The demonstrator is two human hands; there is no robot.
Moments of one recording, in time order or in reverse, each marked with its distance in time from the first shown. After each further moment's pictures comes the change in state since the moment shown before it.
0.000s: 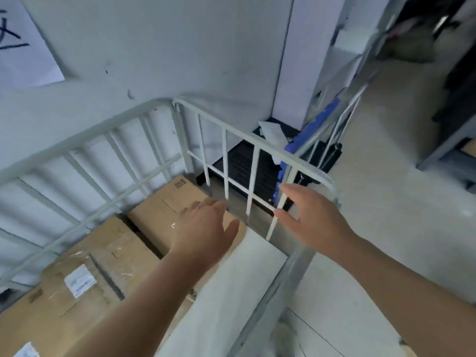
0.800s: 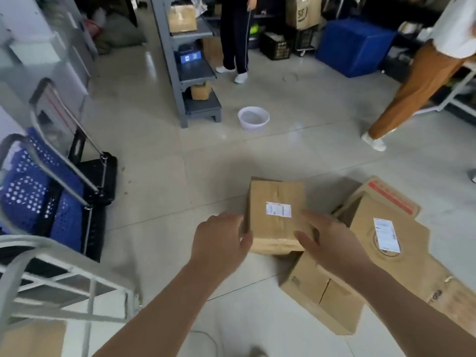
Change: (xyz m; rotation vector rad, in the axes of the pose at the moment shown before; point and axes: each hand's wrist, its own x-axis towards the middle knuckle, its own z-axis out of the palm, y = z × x) left_hand -0.185 0.543 0.114 -0.033 -0.358 0.996; right_hand -0.549 0.235 -0.193 -0.039 0.368 1.120
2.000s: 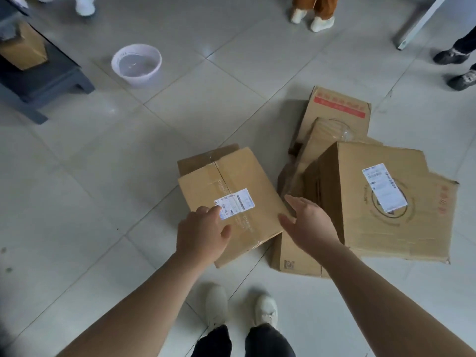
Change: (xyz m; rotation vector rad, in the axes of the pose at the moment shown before) left_hand 0.347 0.012 0.236 0.130 -0.390 0.296; right_hand 0.227 0.218 0.167 0.133 0.055 0.634
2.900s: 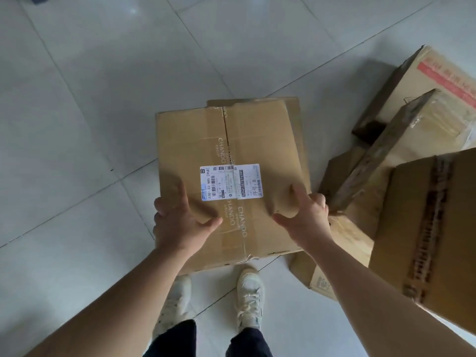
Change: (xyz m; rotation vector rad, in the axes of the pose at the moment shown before) left_hand 0.083 -0.165 0.201 -0.309 -0.066 -0.633; right_hand 0.129 0.007 0.246 0.042 -0.212 0.144
